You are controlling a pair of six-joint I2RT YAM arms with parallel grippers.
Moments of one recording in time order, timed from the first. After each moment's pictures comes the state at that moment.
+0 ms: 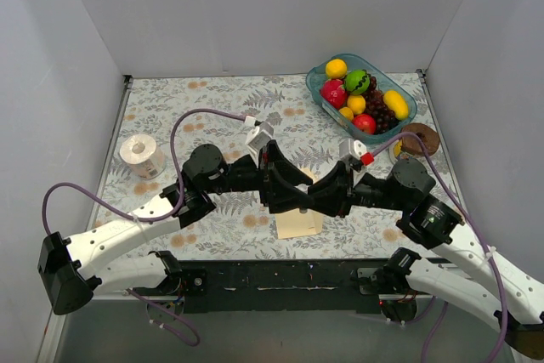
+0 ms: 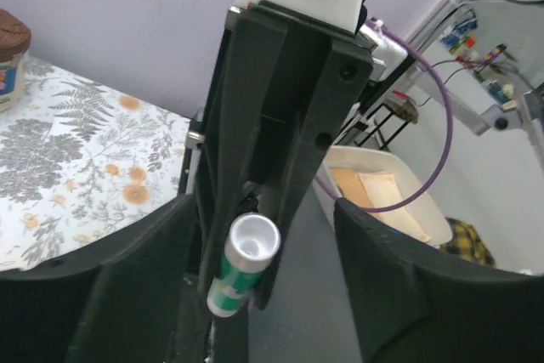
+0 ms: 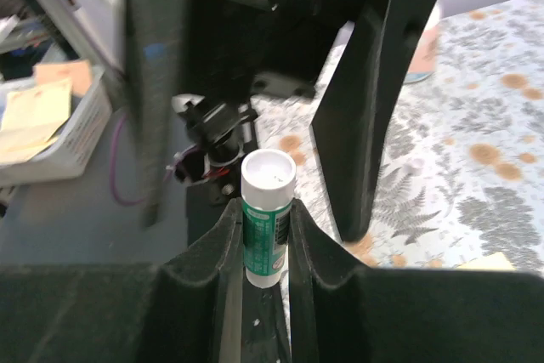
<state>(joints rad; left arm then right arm) -0.95 1.07 0.88 0.37 0.61 -0.61 0.84 0.68 0.76 -0.07 -0.66 0.24</state>
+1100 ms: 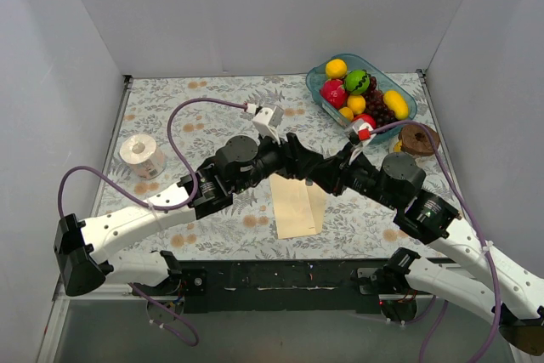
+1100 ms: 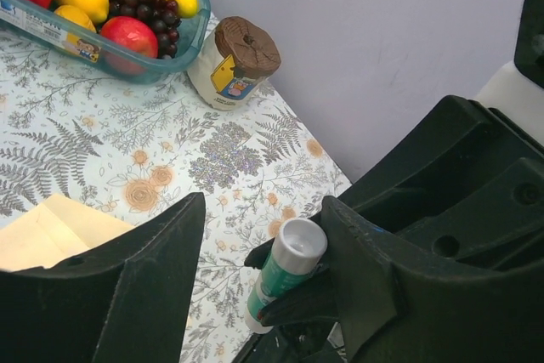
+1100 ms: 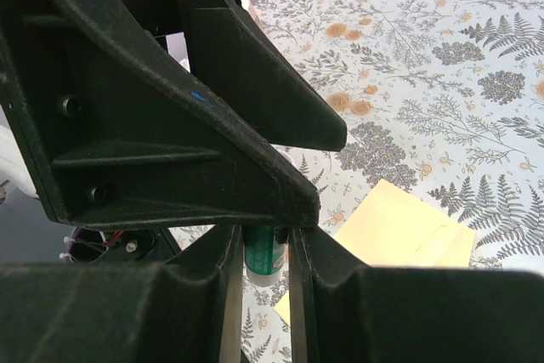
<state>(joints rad) -1.05 1.21 1.07 0.06 -0.11 -0.61 0.85 0.73 0.81 -0.18 -0.14 0.31</state>
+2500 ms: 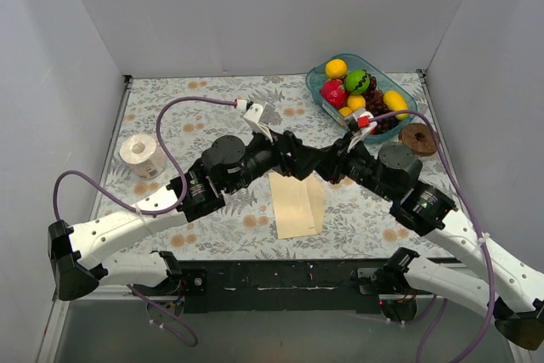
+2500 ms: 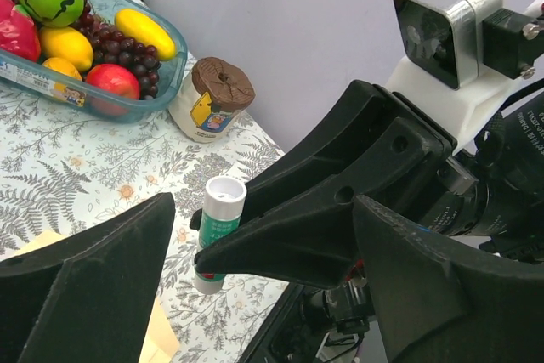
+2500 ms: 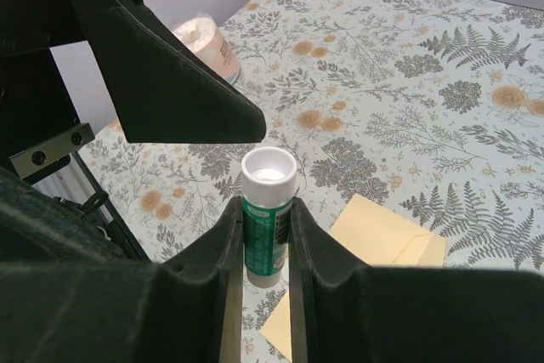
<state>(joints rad) -1.05 1.15 1.09 0.09 -0.13 -0.57 0.83 0.80 0.88 -0.18 -0.08 0.32</state>
